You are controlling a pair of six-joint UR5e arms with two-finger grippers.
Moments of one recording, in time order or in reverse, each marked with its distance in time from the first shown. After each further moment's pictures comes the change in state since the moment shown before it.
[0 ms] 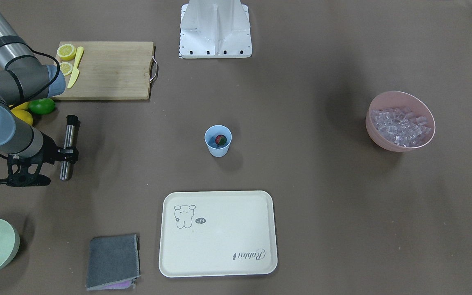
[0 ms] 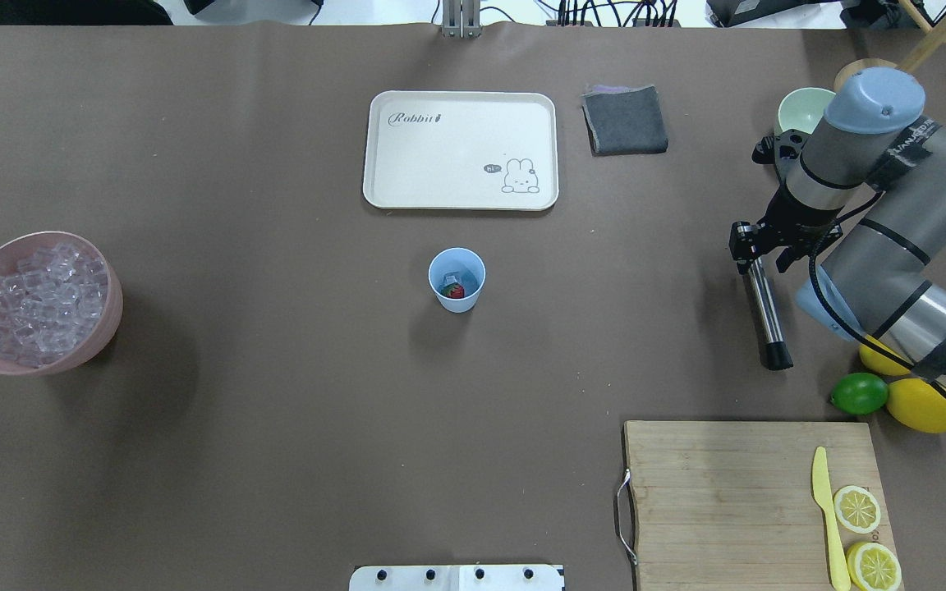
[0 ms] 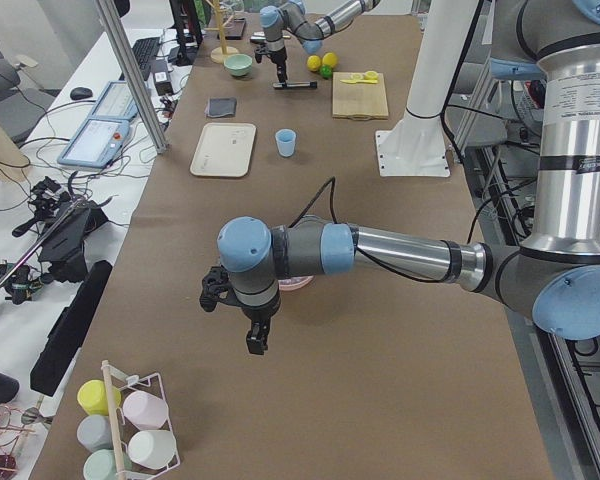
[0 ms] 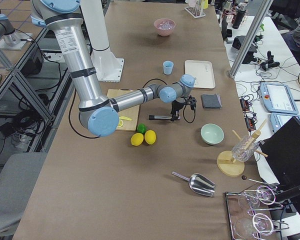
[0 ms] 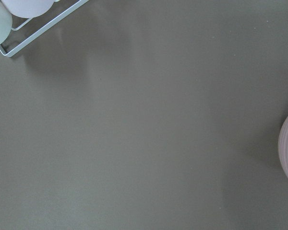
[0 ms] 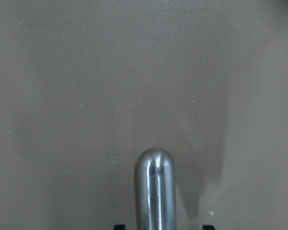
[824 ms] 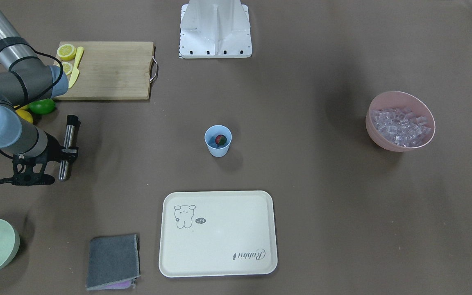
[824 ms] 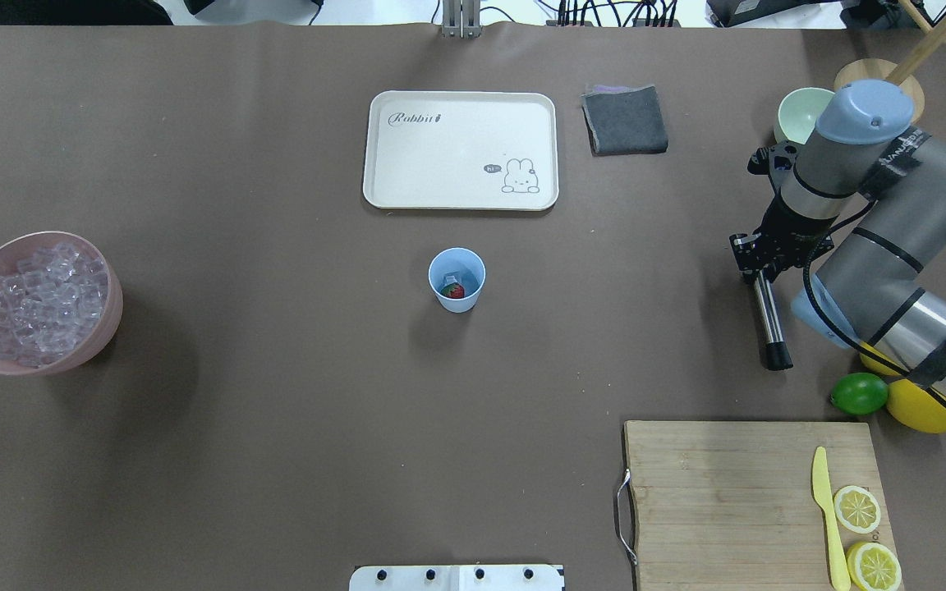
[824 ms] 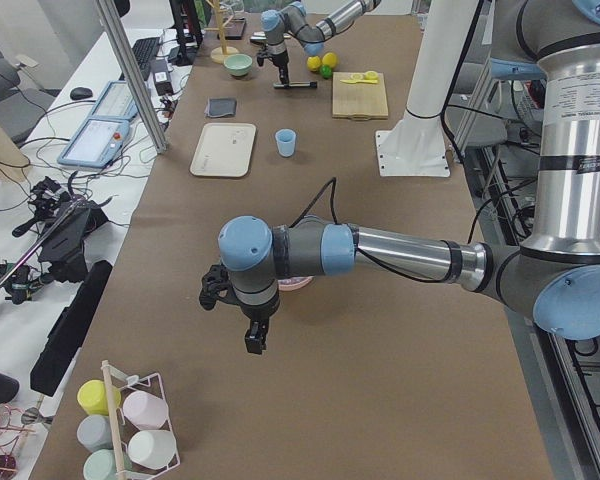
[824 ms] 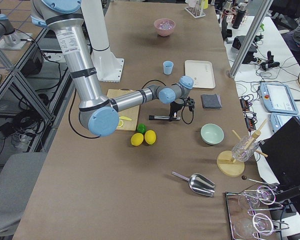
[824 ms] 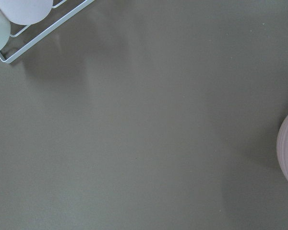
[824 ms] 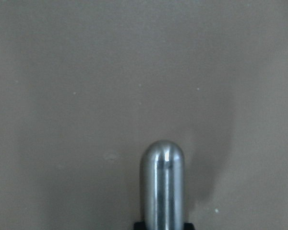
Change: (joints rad) left arm 0.003 0.006 0.000 -0.026 0.000 0.001; right arm -0.016 -0.002 -0.011 0.000 -0.001 0.003
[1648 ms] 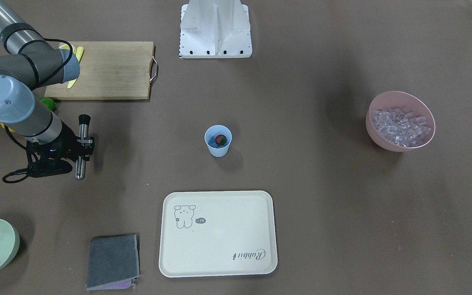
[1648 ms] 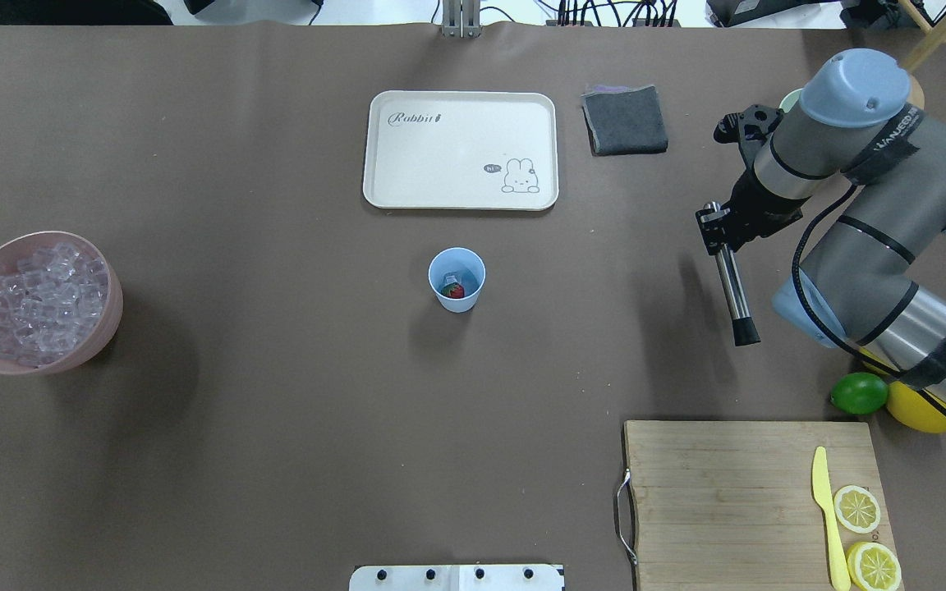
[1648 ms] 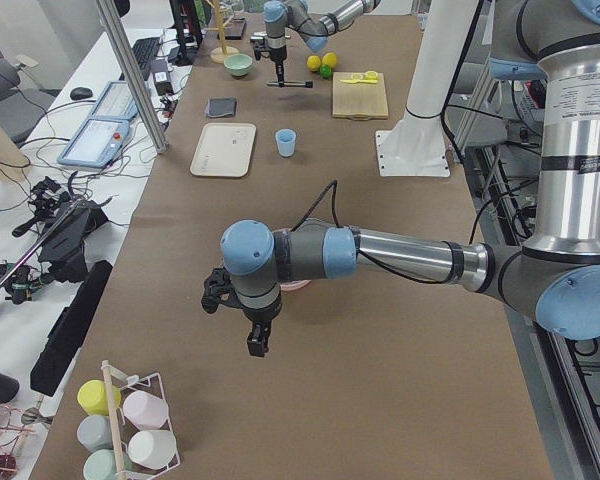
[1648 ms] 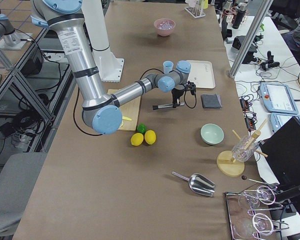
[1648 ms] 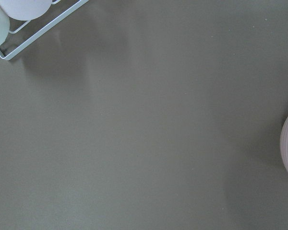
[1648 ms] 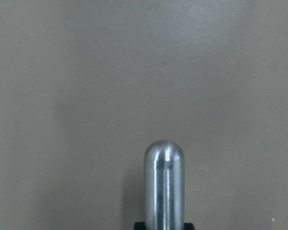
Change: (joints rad) left arm 0.001 0.008 0.008 -0.002 -0.001 0.003; right arm -0.013 0.033 0.176 0.017 -0.076 -0.002
